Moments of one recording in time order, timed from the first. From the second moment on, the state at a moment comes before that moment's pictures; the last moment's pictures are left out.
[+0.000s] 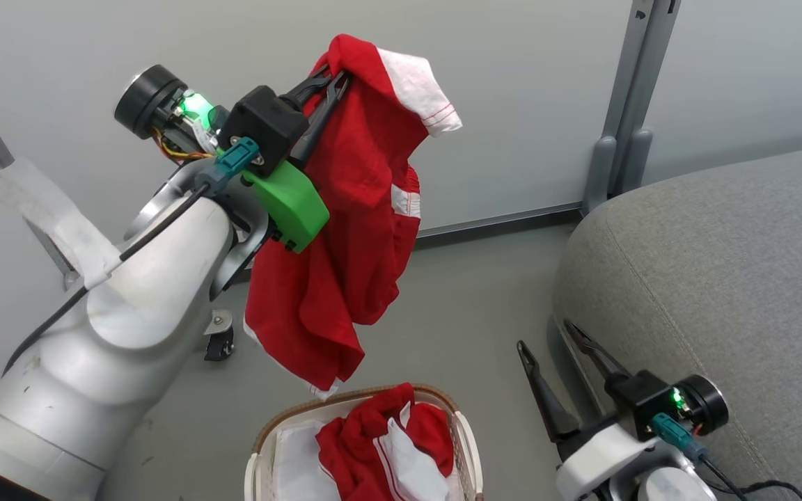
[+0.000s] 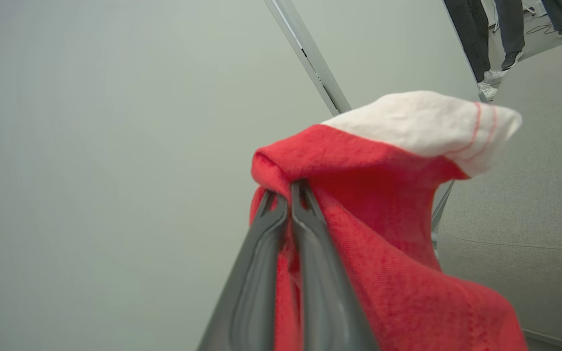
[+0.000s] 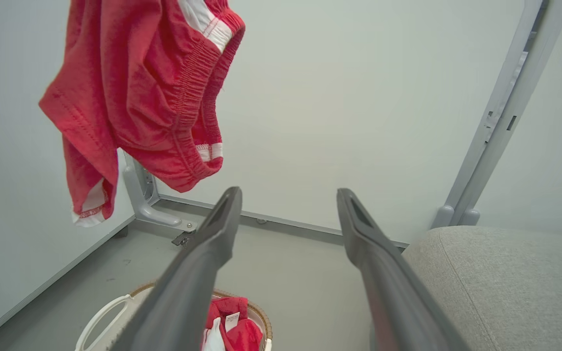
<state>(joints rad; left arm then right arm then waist) -0.95 0.32 -0.82 0.45 -0.39 -0.13 -0.15 -0.08 -0.05 0.23 0.22 0.03 0.13 -0.26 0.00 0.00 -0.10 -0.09</state>
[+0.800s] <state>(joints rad) -1.05 0.17 -0.98 0.41 -0.43 -0.13 -0.14 -0.32 -0.05 0.40 0.28 0.10 0.13 -0.26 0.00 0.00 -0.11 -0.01</state>
